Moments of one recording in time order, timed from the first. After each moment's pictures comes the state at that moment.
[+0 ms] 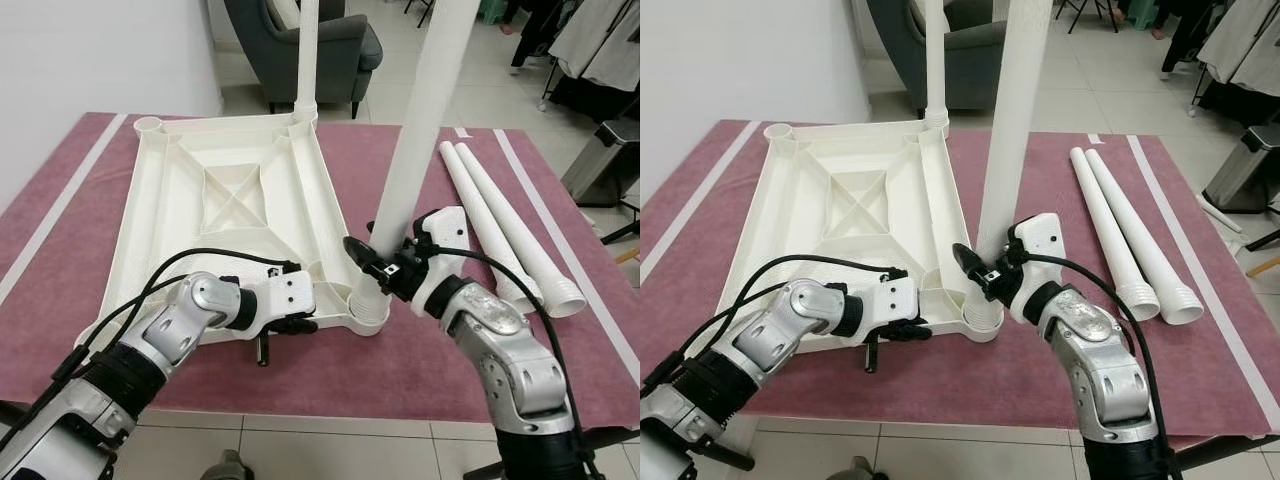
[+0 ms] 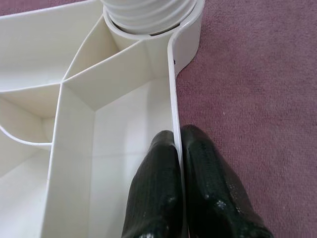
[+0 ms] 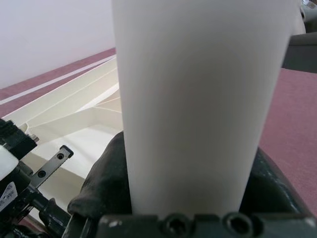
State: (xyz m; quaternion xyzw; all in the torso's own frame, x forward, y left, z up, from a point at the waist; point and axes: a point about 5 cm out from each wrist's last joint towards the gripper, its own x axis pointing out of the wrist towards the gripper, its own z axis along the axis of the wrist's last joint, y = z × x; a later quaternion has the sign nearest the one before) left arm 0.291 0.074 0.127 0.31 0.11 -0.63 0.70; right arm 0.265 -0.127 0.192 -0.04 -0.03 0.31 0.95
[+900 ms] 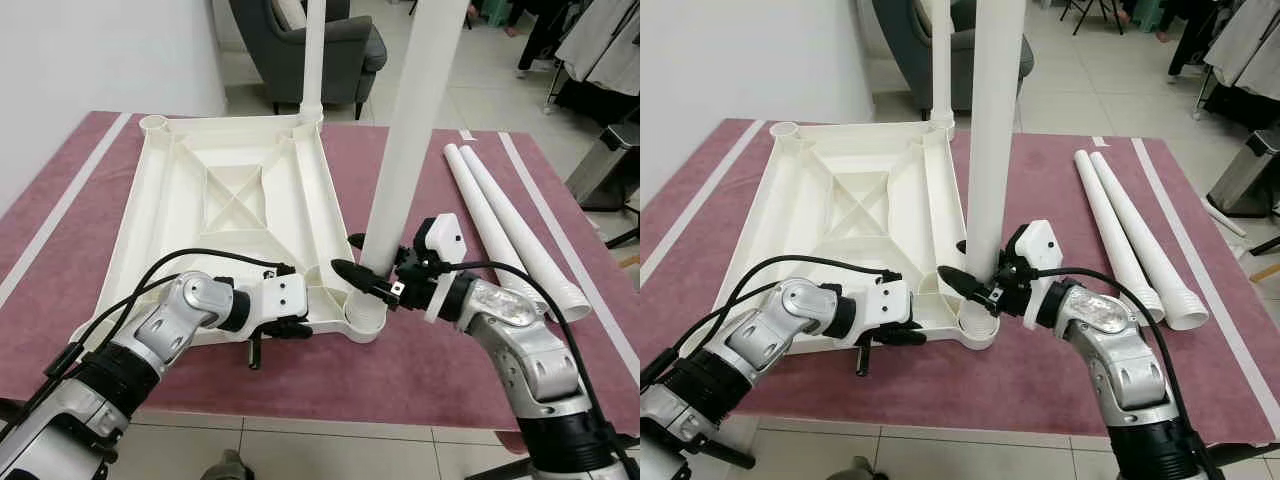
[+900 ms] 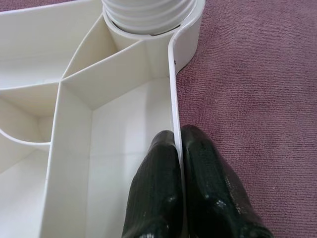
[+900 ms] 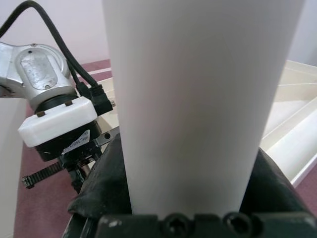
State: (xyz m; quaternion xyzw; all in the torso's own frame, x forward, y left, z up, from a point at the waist) left arm 0.288 0.077 0.125 0.30 0.11 -0.65 0.69; right arm 0.265 -0.143 0.179 -0.07 0.00 0.49 0.87
